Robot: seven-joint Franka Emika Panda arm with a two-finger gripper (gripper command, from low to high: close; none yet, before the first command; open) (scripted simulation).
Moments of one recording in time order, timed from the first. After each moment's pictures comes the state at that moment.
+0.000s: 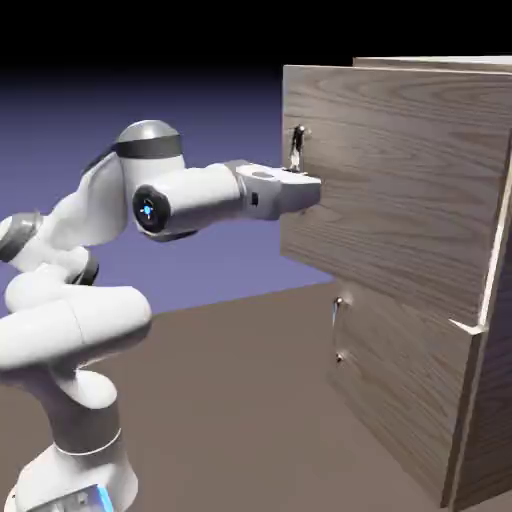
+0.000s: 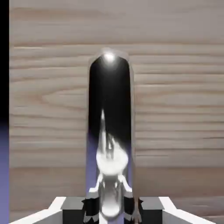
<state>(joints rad) -1.36 -1.68 0.65 -2.97 2.26 1.48 -0.54</state>
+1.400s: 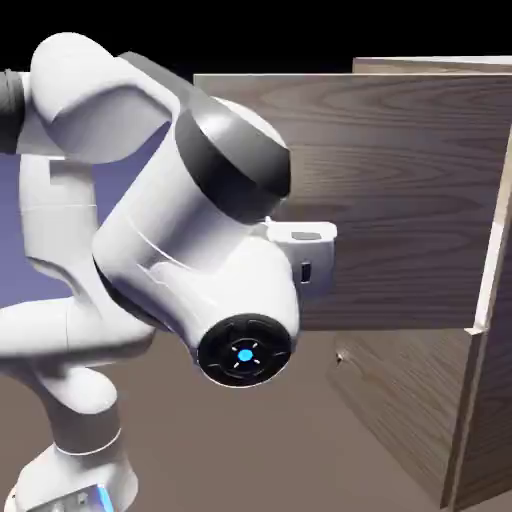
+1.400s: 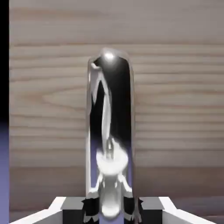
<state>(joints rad) -1.72 -0.23 0.33 -2.15 1.02 0.57 -1.49</state>
